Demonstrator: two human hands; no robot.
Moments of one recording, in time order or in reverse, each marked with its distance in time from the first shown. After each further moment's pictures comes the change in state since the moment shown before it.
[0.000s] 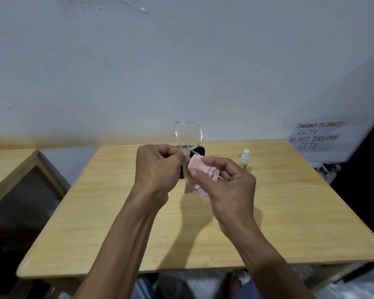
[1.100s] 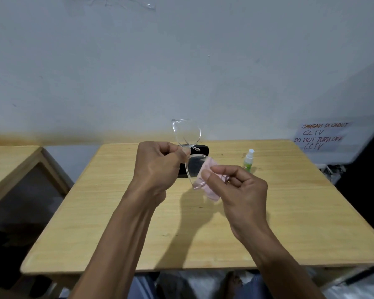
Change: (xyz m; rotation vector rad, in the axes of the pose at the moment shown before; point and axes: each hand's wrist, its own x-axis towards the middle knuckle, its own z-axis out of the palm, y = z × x) left_hand 0.008 -0.004 -0.010 0.036 -0.019 0.005; right_hand -0.001 0.004 -0.012 0.033 -0.018 0.072
